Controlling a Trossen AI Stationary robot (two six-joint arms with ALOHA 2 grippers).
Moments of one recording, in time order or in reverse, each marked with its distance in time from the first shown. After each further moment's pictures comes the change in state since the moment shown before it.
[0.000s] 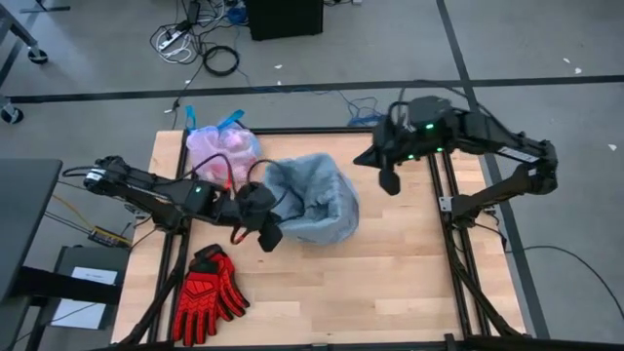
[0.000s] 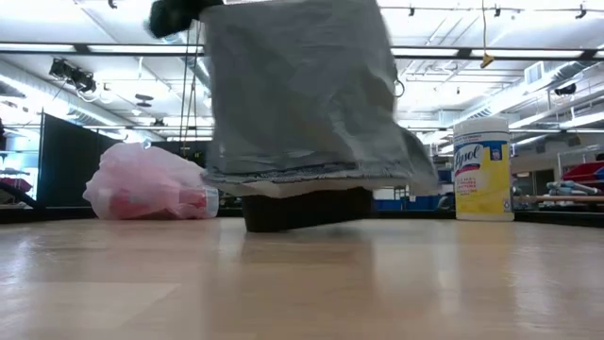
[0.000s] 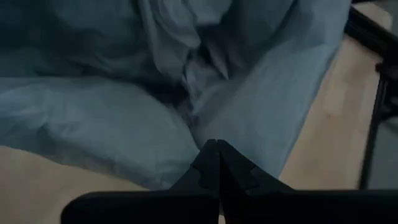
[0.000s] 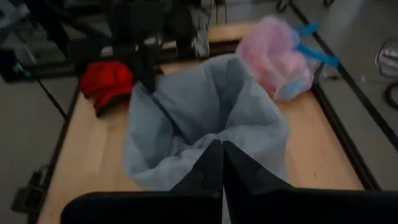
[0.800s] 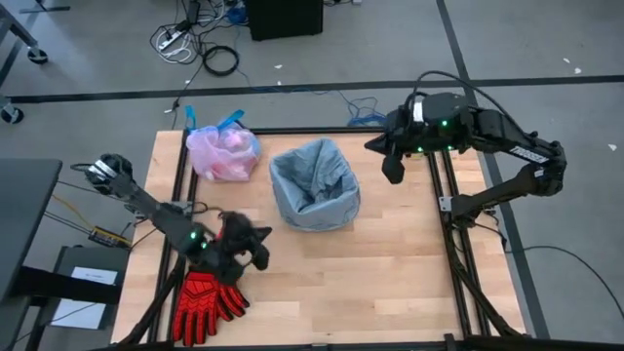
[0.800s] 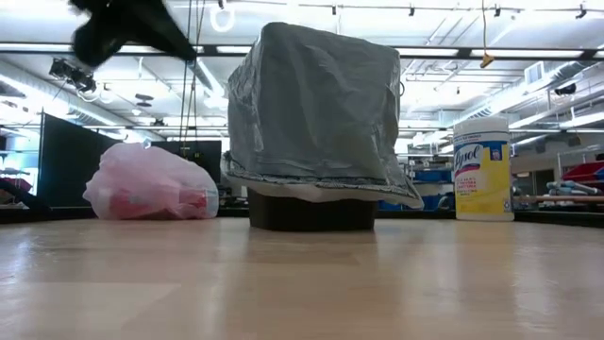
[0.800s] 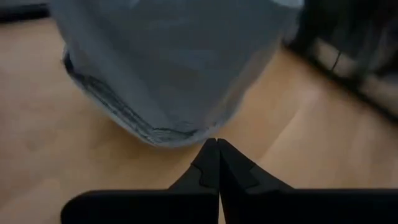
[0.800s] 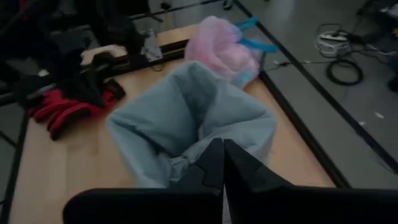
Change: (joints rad) left arm -0.343 -0.026 -0.326 0.228 -0.568 -0.439; right arm -0.002 -0.065 0.000 -0.037 0.194 0.088
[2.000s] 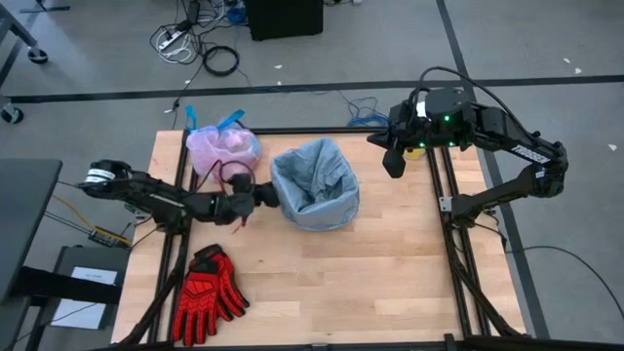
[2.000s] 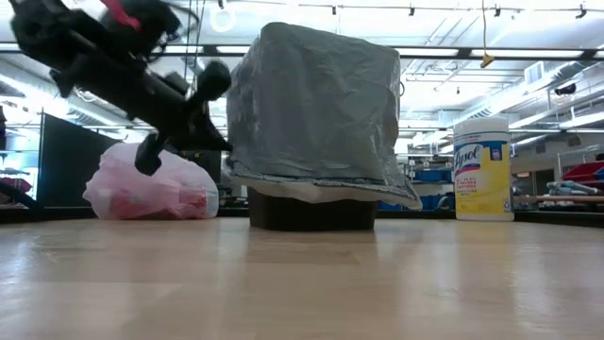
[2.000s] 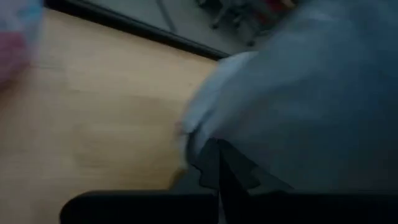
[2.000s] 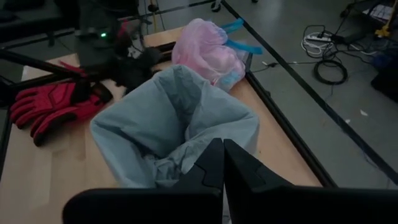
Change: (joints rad) left arm 0.545 0.010 -0.525 0.993 0.103 0.116; right arm -0.045 -0.014 0.000 -0.001 0.016 -0.017
